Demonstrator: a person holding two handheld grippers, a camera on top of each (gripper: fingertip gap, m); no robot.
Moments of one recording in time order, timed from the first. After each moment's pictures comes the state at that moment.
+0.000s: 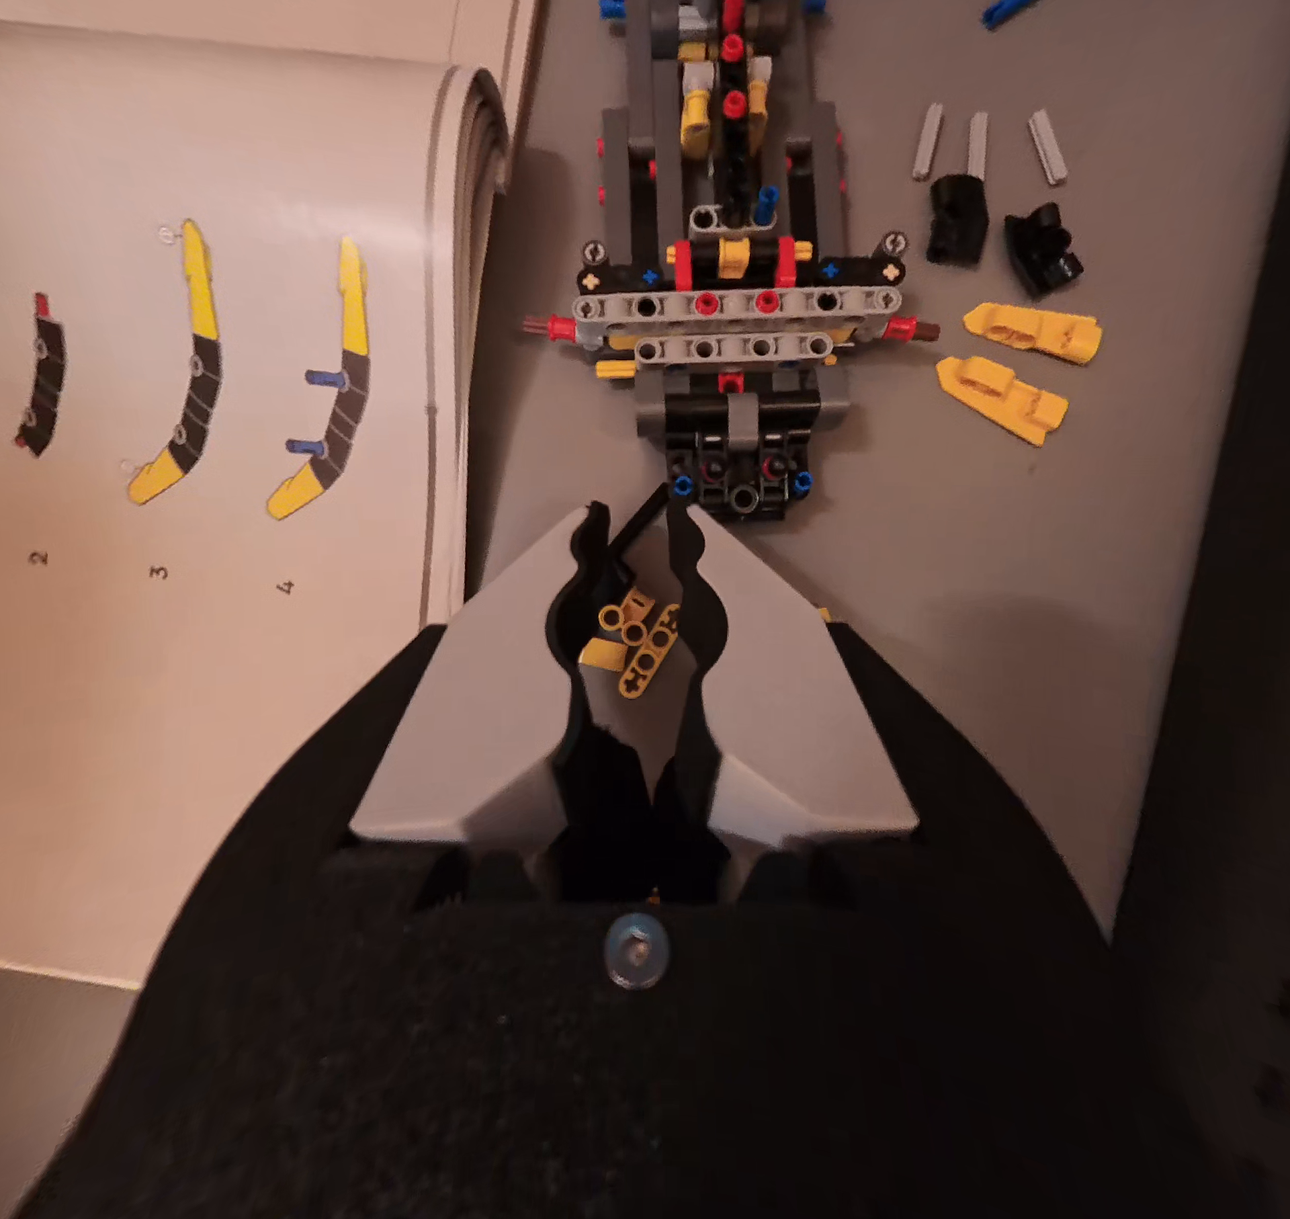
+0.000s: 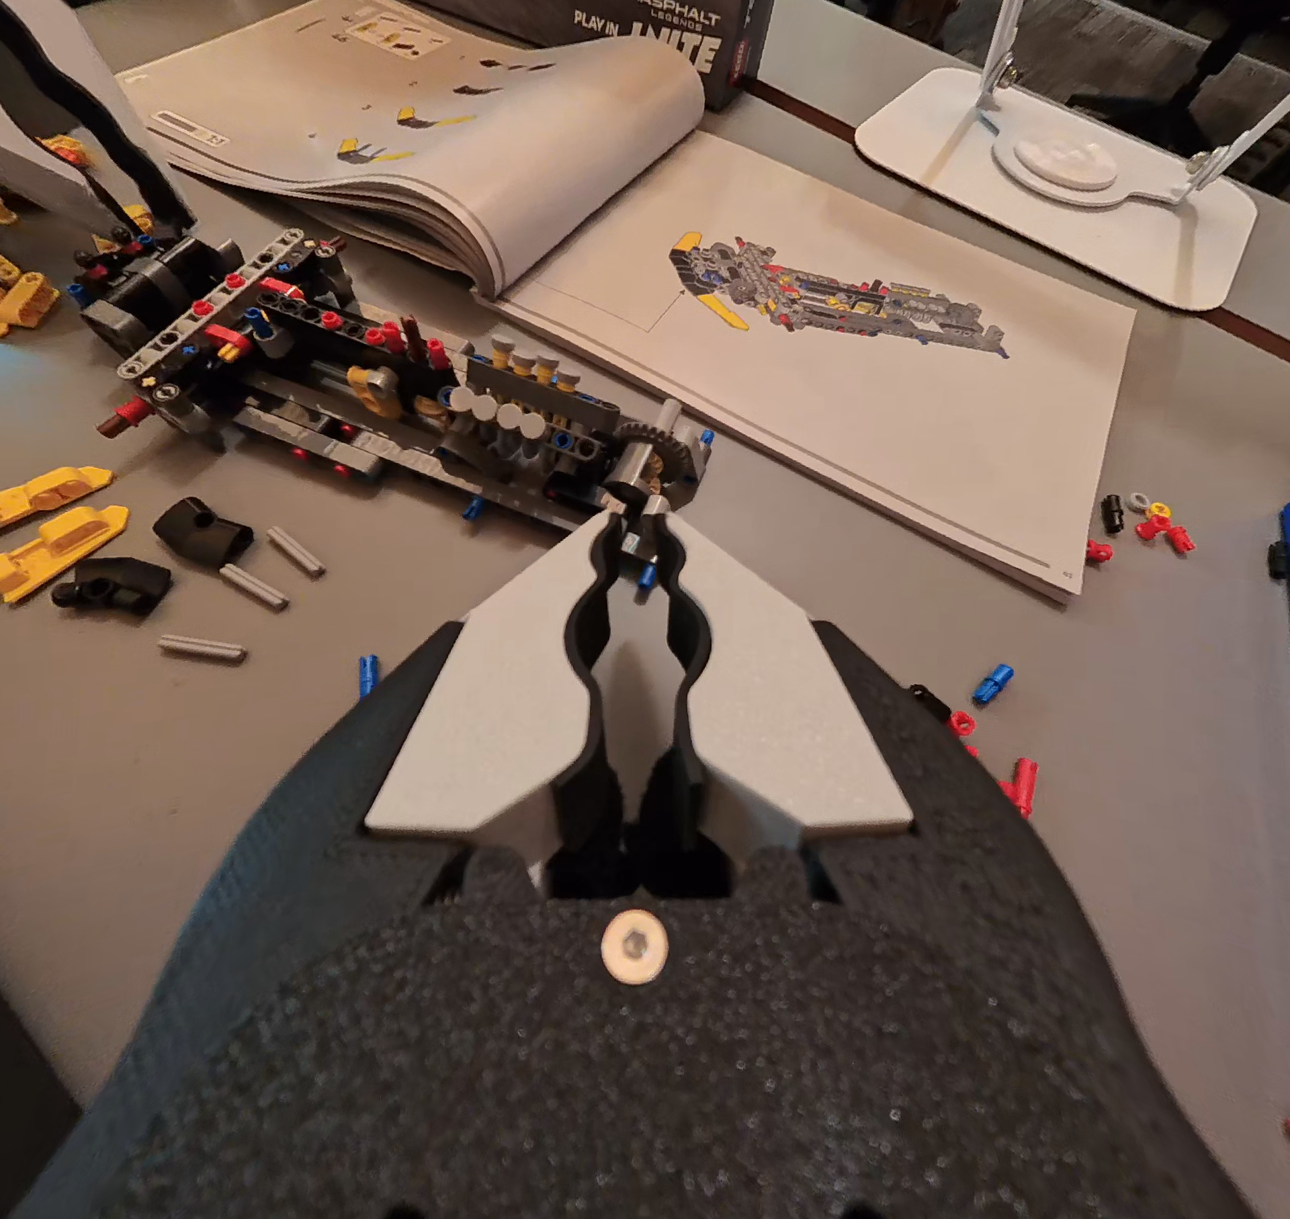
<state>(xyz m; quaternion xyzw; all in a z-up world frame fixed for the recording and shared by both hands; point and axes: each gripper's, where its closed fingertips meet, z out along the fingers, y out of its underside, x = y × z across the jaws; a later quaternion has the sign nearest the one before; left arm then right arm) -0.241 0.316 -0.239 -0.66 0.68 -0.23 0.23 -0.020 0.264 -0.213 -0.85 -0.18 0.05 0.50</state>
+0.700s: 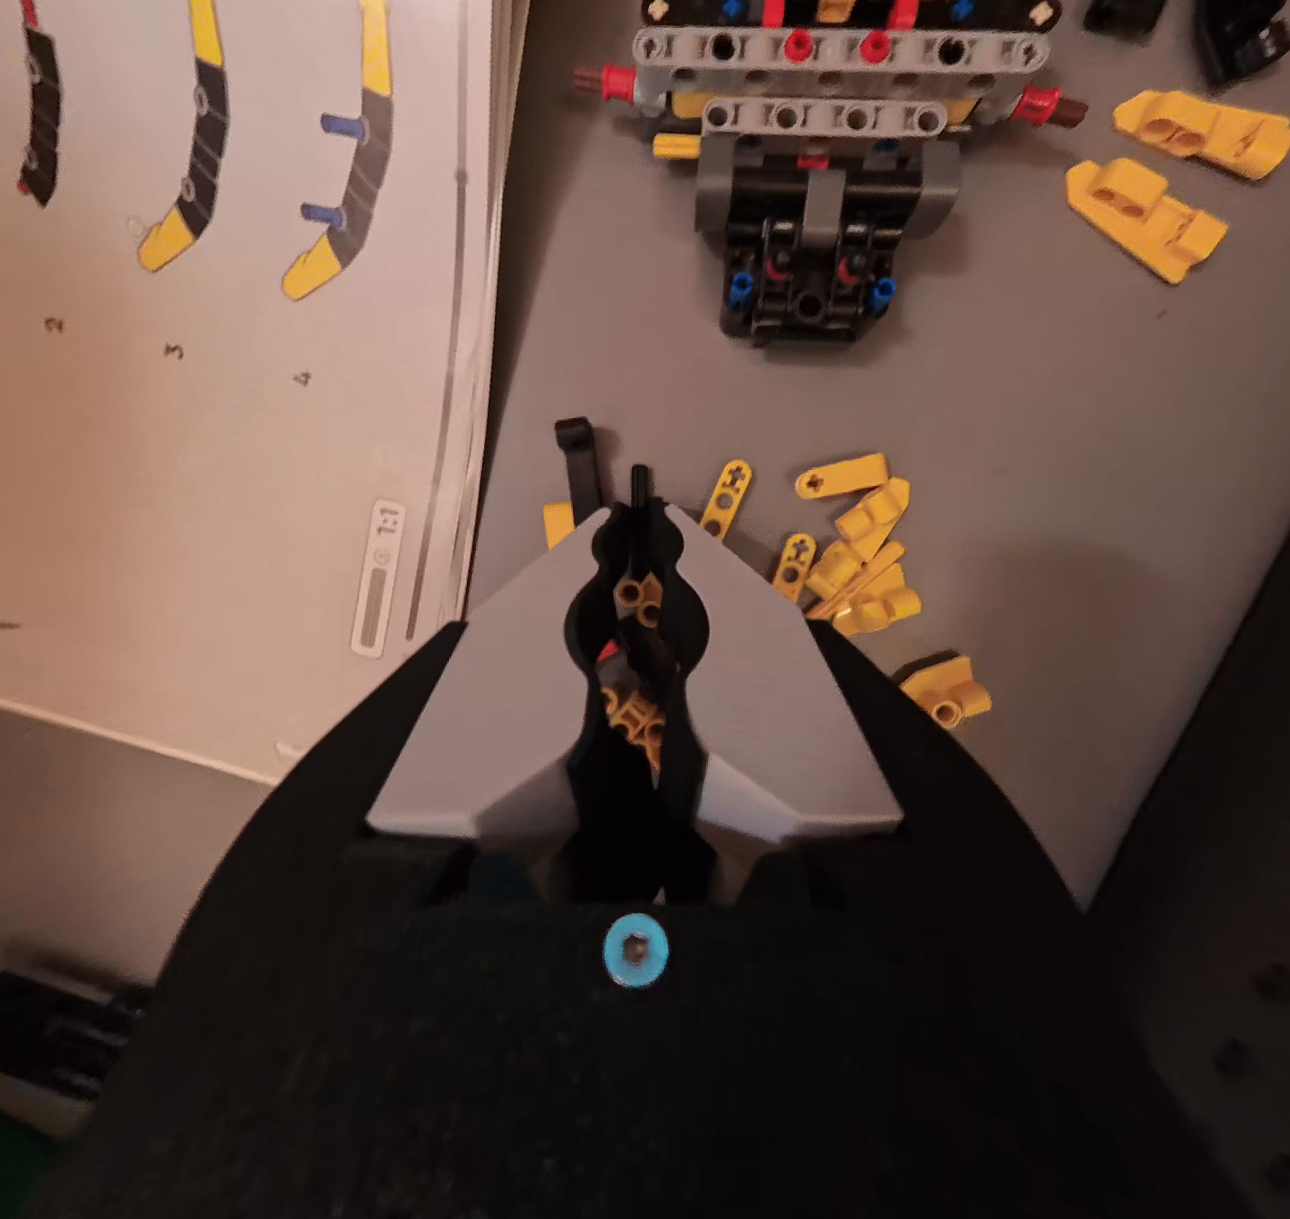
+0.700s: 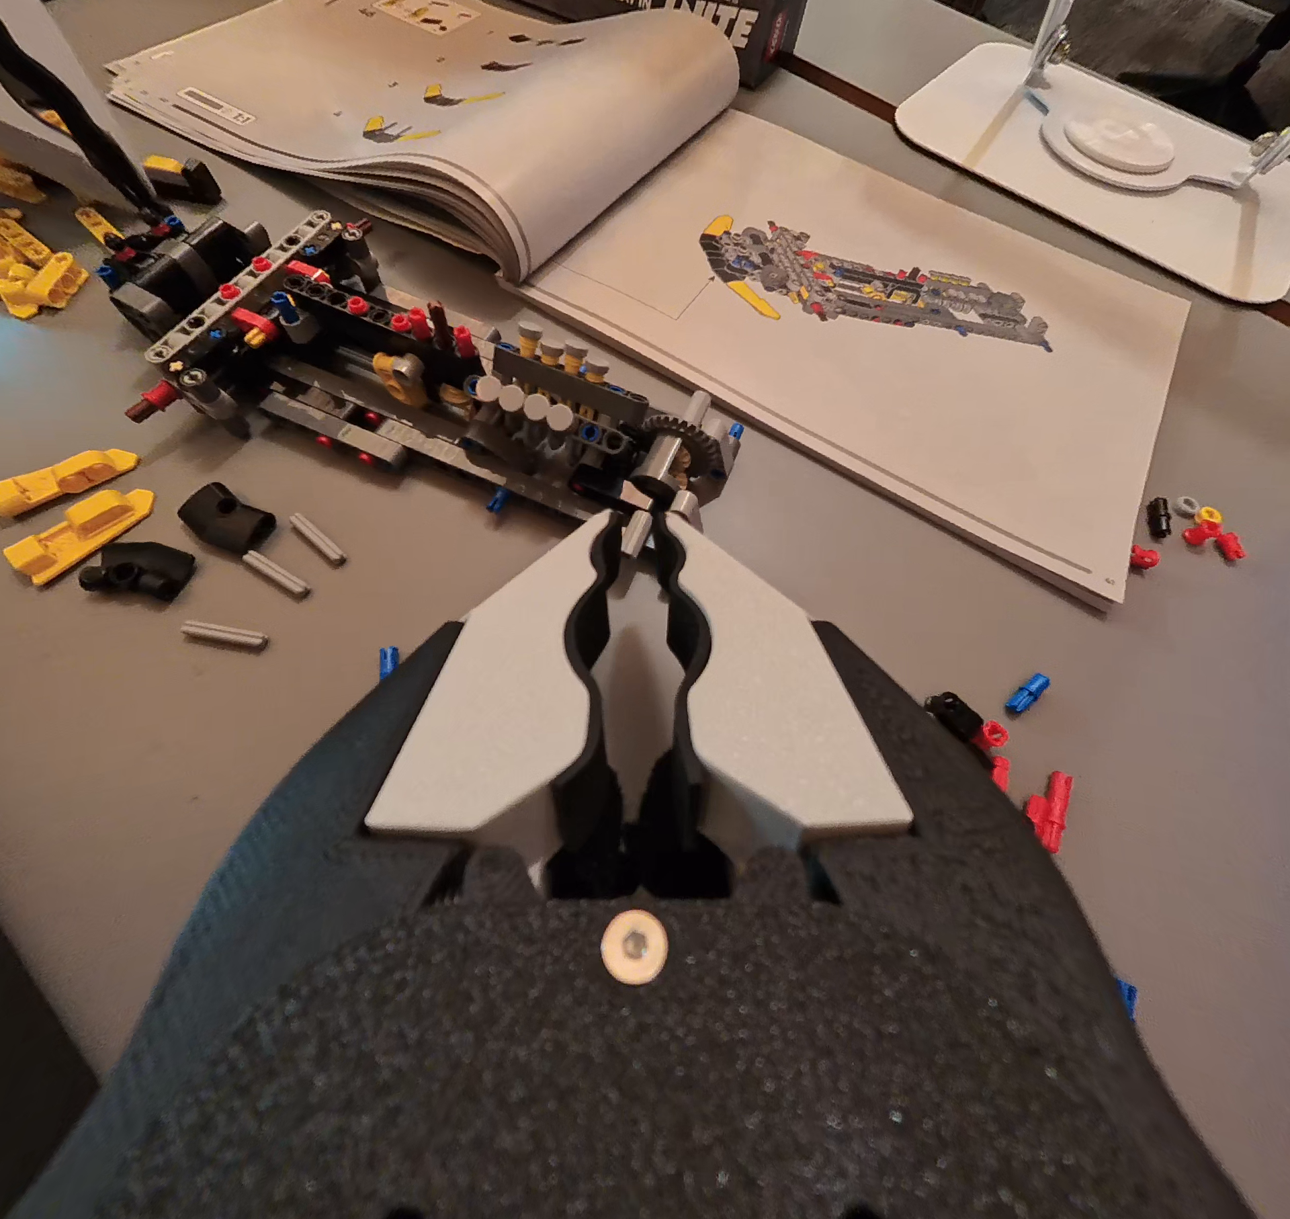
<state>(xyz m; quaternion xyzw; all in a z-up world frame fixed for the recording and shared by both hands) -0.289 0.326 -0.254 -0.70 0.66 -0.15 0.20 -0.028 0.263 -0.218 -0.85 -0.20 0.06 0.48</state>
